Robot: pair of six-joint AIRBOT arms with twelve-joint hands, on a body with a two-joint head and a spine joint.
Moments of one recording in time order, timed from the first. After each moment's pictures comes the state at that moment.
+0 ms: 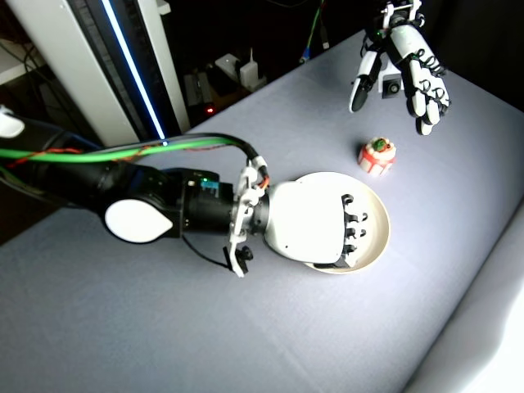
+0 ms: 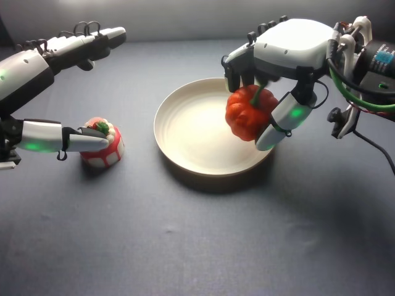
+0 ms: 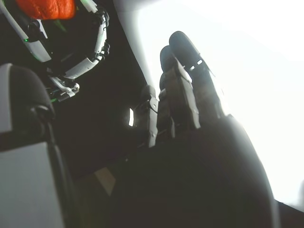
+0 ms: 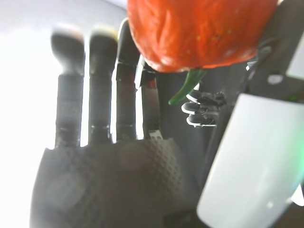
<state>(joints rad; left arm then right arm) 0.86 -1.04 1.46 0.10 -1.17 0.16 -0.38 -1.40 1.59 -0.38 0.45 -0.48</state>
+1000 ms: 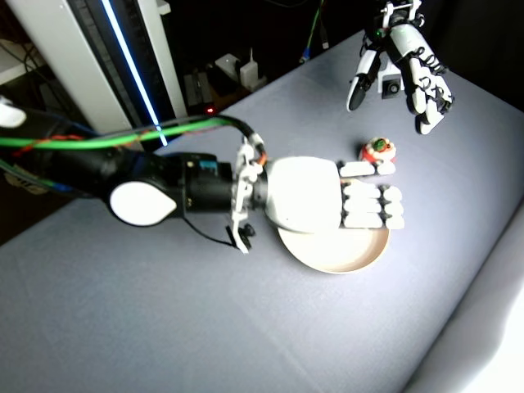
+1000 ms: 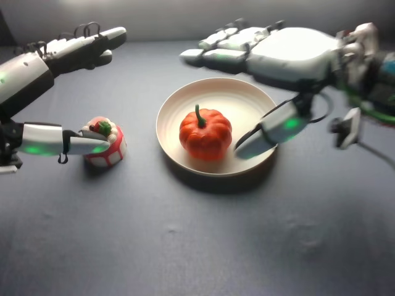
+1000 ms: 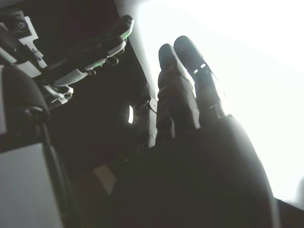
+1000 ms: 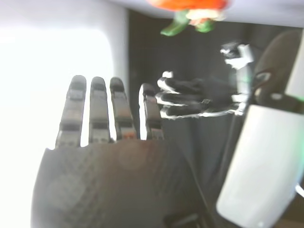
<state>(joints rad) 0.88 -1.04 1.44 0.07 -1.18 0.16 -0.38 -1.28 1.43 -0.45 0.46 -0.45</state>
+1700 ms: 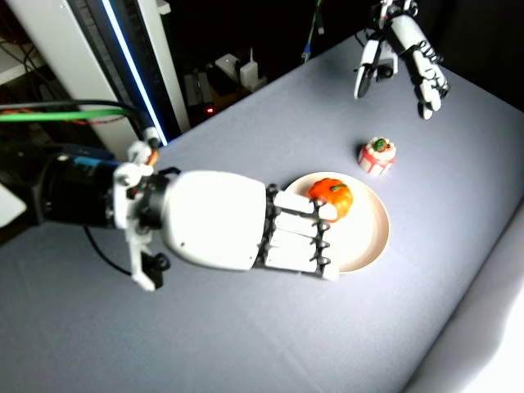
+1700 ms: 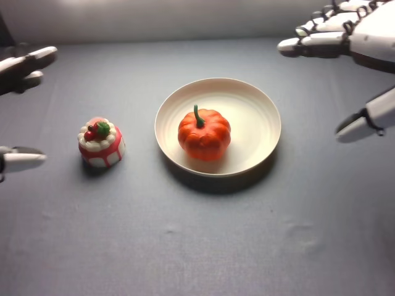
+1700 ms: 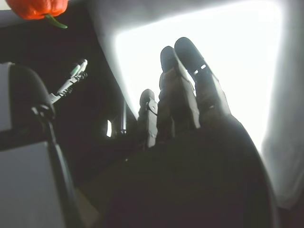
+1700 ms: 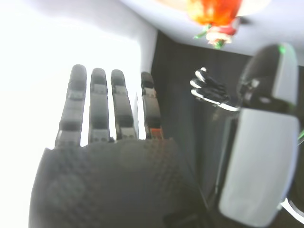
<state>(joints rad) 1.20 -0.92 1.34 -0.22 -1.31 0.16 -0.37 -0.94 1.19 -0.40 0.35 -0.65</state>
